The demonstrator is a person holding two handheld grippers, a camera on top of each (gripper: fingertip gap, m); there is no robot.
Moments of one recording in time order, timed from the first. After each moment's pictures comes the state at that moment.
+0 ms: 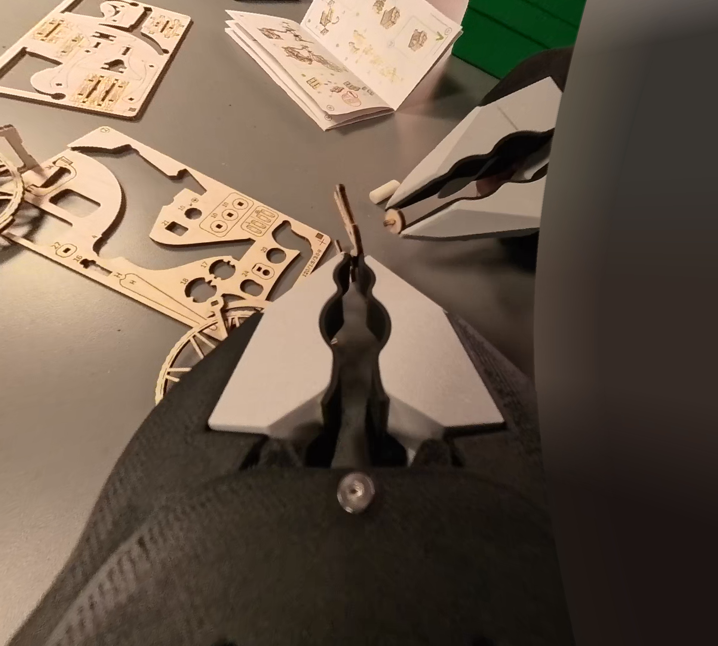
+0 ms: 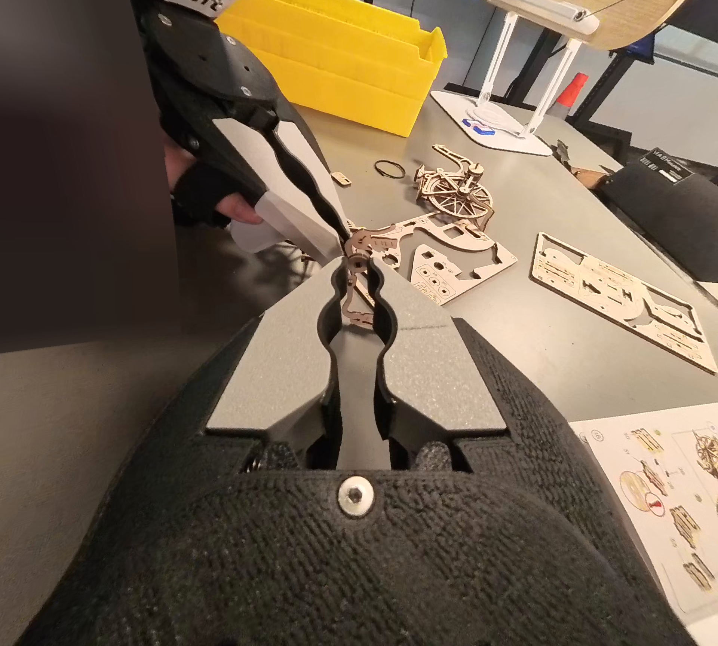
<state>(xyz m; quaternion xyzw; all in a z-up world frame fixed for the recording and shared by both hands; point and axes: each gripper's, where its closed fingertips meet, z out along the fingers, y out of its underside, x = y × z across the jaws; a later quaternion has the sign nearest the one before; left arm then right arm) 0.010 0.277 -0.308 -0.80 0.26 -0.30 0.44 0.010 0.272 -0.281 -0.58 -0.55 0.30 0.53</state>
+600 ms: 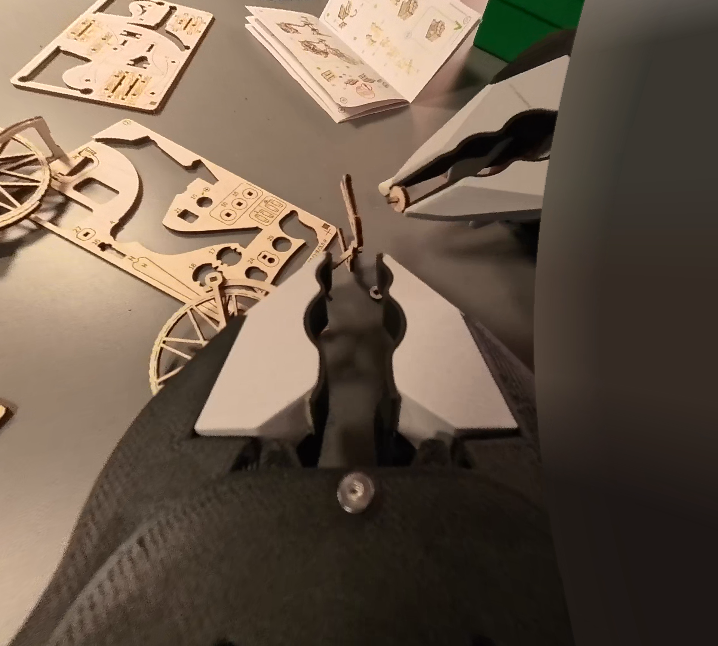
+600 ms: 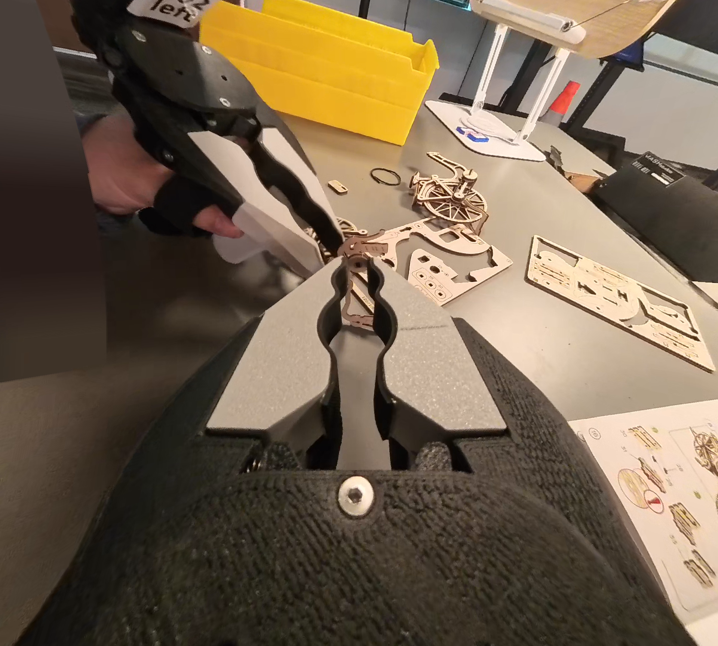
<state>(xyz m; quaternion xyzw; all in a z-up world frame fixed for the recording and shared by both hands) 0.006 0.273 -0.310 -0.81 0.25 -0.26 0.45 0.012 0.274 -0.277 -0.58 -0.54 0.31 0.53</state>
